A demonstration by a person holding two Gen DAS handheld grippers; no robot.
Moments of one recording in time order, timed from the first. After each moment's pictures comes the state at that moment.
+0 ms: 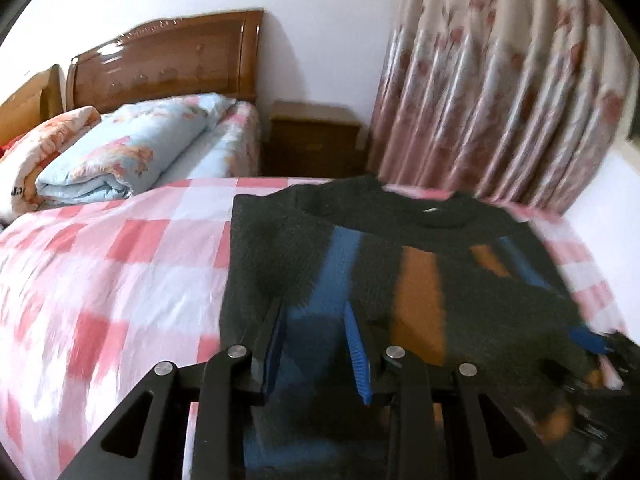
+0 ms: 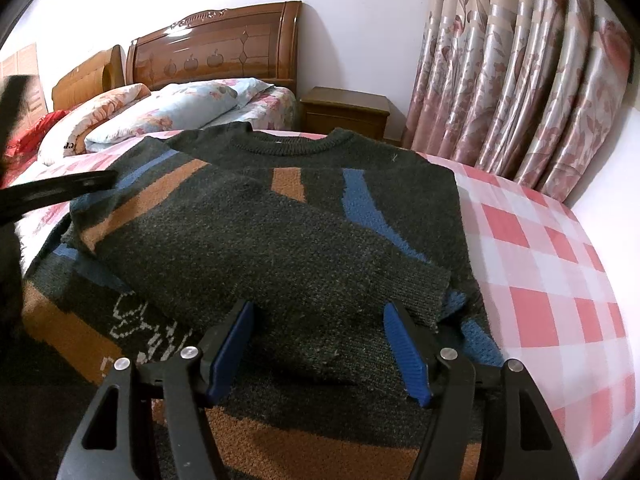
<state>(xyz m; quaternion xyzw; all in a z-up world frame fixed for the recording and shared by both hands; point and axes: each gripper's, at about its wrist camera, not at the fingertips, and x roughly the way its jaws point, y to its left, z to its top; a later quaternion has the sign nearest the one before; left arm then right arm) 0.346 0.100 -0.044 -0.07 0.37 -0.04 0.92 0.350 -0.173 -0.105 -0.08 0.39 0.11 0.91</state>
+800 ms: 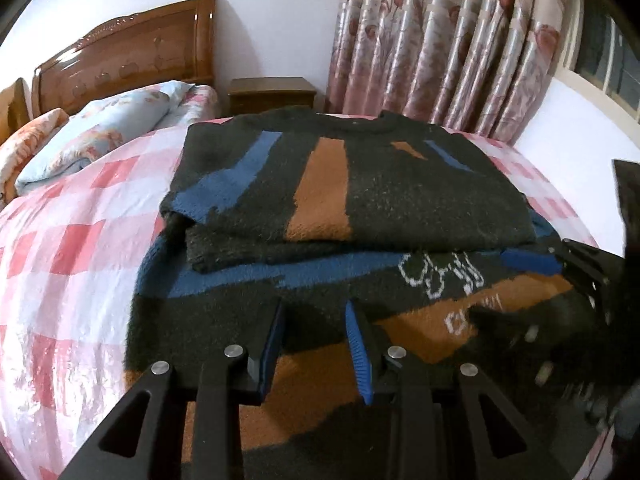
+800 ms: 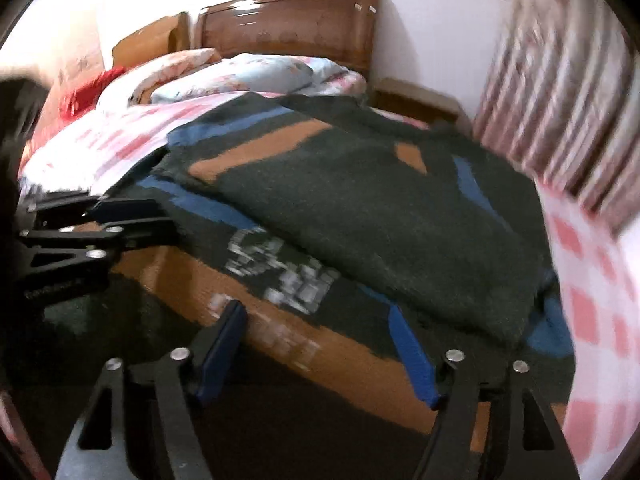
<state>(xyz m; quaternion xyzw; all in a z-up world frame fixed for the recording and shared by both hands) 0.262 0.070 -0.066 -0.02 0.42 -0.10 0.90 0.305 -0.140 -0.110 -0.11 0.42 0.22 0.87</state>
